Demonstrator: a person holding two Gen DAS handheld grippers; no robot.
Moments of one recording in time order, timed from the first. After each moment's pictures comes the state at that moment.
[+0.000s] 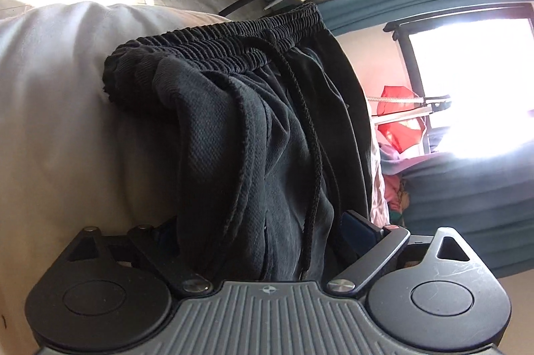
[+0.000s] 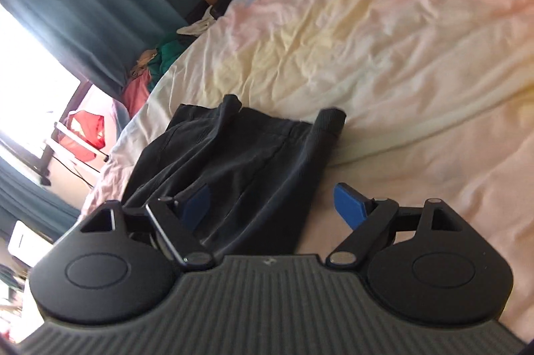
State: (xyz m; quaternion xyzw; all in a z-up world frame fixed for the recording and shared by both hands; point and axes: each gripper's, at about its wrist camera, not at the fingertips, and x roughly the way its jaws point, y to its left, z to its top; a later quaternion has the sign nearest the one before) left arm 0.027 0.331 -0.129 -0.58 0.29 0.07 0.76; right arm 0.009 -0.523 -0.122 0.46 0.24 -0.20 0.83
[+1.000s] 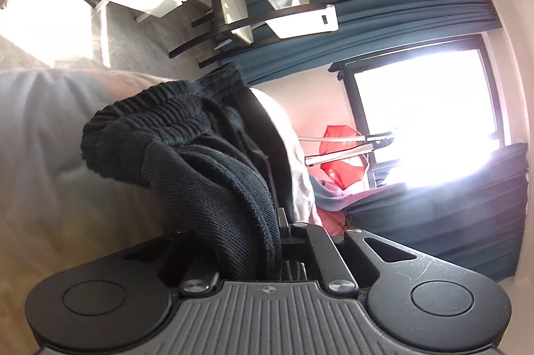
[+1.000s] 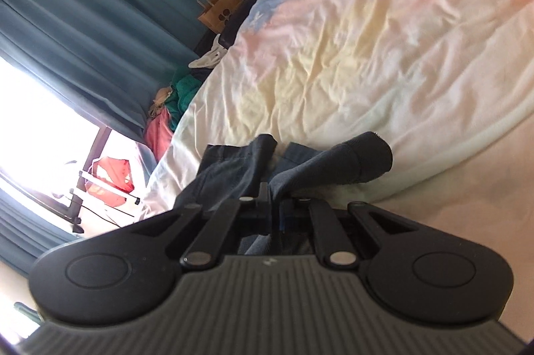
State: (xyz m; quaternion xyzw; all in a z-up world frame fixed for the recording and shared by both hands) left arm 0.011 0.324 -0.039 -0.57 0.18 0.04 0.80; right arm 0.047 -0.541 -0.085 0.47 0.18 -0.20 0.84
